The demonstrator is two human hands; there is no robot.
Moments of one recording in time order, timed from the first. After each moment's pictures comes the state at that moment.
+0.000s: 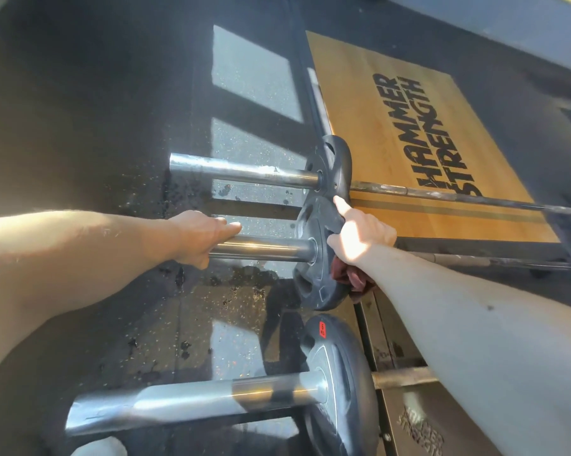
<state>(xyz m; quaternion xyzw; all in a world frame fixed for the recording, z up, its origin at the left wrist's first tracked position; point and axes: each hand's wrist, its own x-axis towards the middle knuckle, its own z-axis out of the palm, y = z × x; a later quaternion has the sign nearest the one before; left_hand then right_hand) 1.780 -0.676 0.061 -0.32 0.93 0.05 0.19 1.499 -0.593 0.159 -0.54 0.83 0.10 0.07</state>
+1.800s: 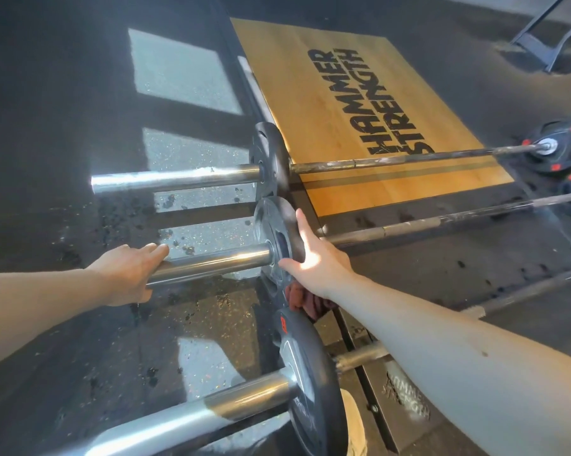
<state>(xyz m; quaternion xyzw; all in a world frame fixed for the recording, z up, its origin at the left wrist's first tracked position) 1.784 -0.665 0.029 -0.39 0.89 0.08 0.21 1.451 -0.519 0.116 -0.54 0.79 -0.05 0.28</state>
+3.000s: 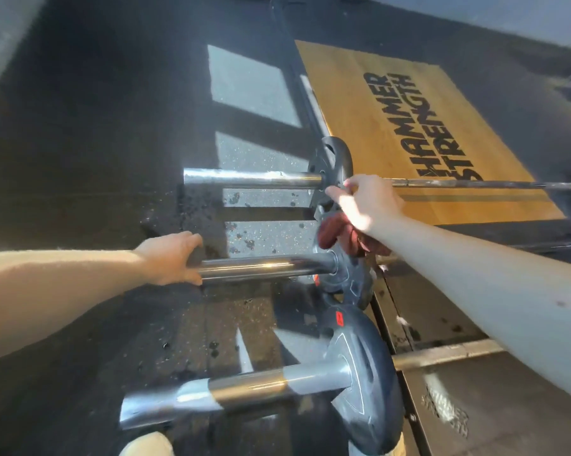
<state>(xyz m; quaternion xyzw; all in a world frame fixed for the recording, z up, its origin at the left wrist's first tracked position) 1.863 -0.655 0.046 -0.47 0.85 0.18 0.15 1.511 -0.599 0.196 -0.54 0.83 -0.10 0.10</state>
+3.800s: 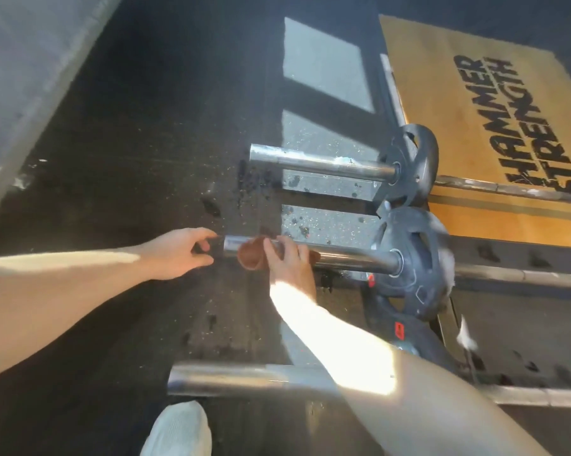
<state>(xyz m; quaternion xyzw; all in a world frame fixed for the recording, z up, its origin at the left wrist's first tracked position) 1.948 -0.618 0.035 -0.58 0.71 0.40 0.05 1.703 -0.557 0.004 -0.73 0.67 -0.05 0.14</state>
